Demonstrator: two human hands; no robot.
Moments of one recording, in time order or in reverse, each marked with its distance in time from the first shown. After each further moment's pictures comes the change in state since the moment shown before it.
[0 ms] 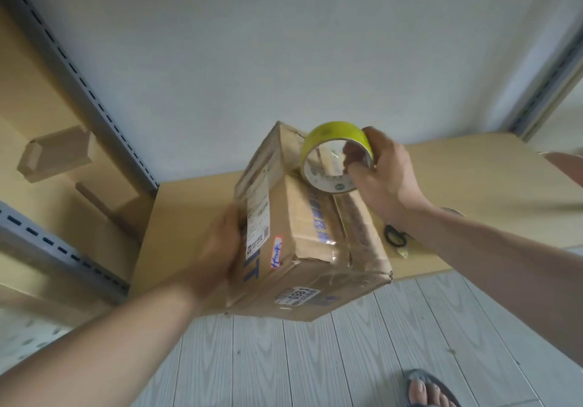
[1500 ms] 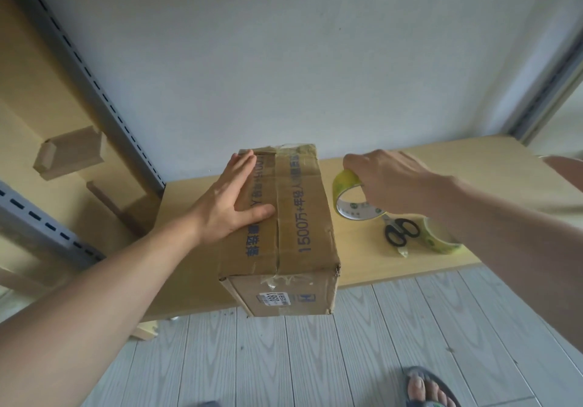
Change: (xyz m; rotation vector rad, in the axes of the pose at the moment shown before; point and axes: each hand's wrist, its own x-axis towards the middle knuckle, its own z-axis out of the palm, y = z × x) left_hand 0.009 0.048 -0.060 0.450 -0.401 0.640; right_hand 0.019 -0.005 -0.025 -0.869 -0.572 -0.326
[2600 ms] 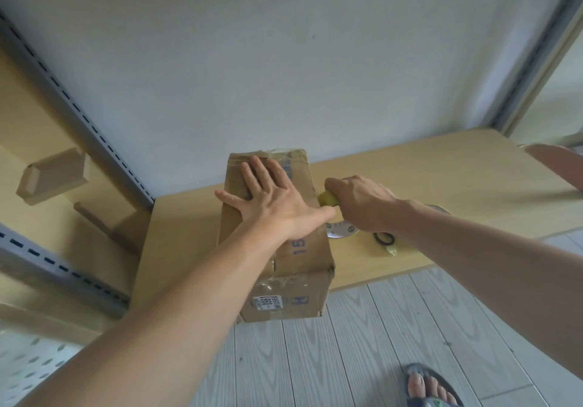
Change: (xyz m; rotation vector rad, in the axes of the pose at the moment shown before) left_hand 0.040 0.129 0.048 0.465 -0.090 -0.489; right_hand 0.000 -0.001 0.052 0.258 -0.050 0.112
